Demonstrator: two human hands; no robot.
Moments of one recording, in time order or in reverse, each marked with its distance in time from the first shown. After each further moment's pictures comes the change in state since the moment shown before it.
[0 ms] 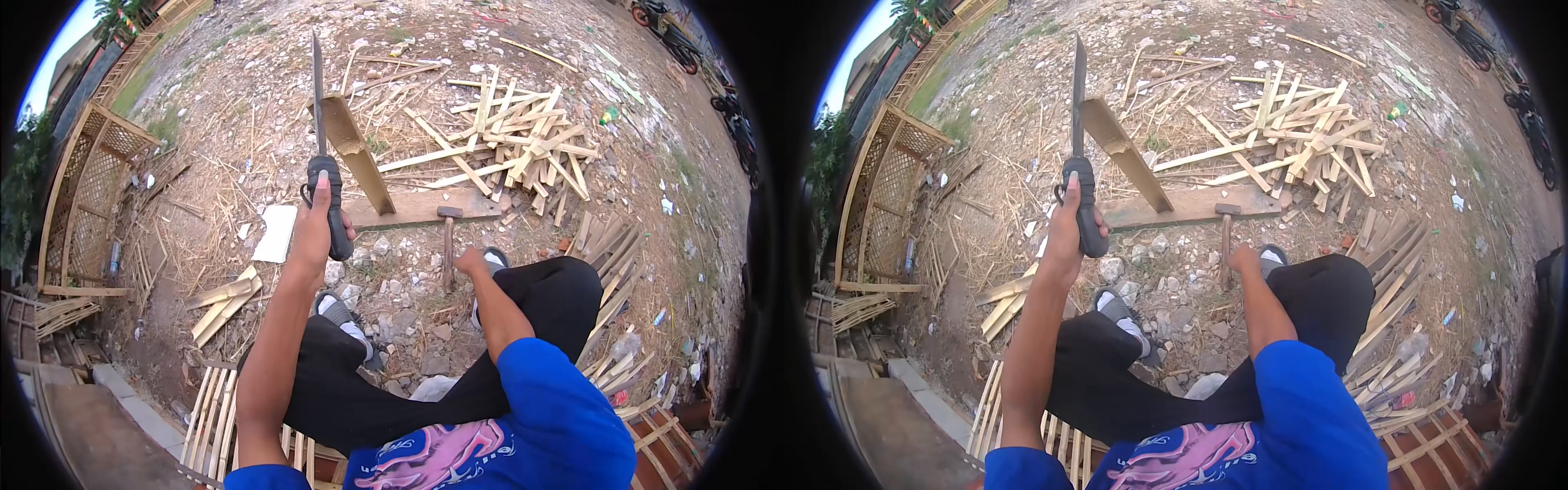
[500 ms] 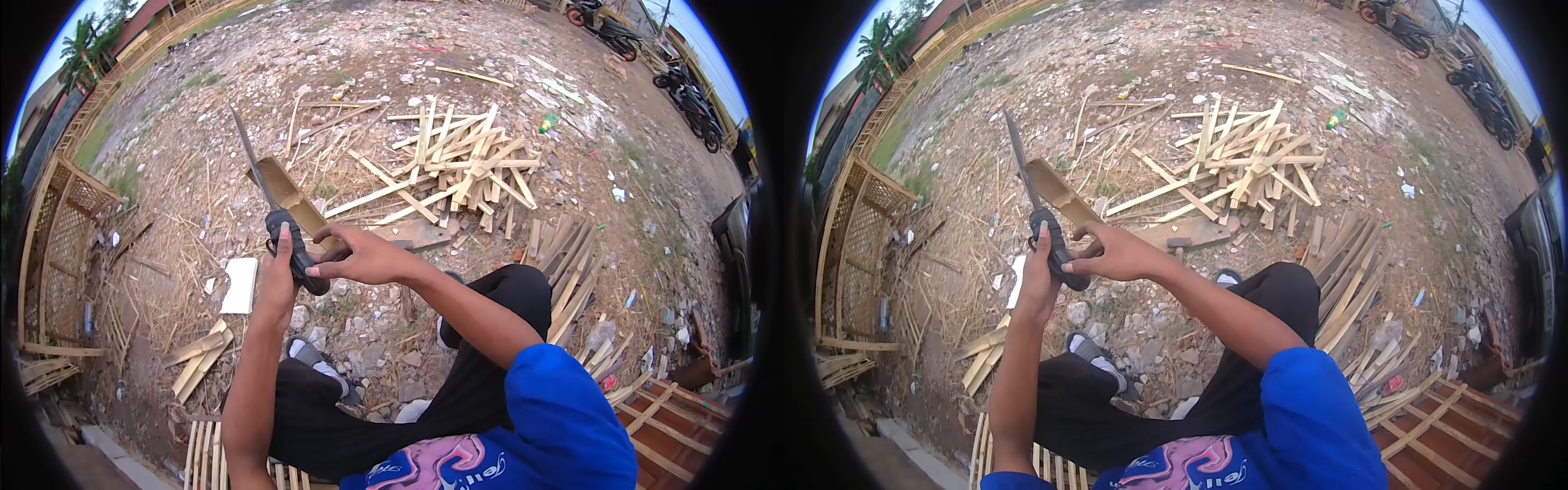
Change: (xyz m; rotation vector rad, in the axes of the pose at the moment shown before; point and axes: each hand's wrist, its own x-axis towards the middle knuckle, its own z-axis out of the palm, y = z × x) left_hand 0.004 -0.007 0.012 -0.128 -0.106 0.025; right_hand -0.193 -0.193 -0.191 0.594 -0.293 -0.930
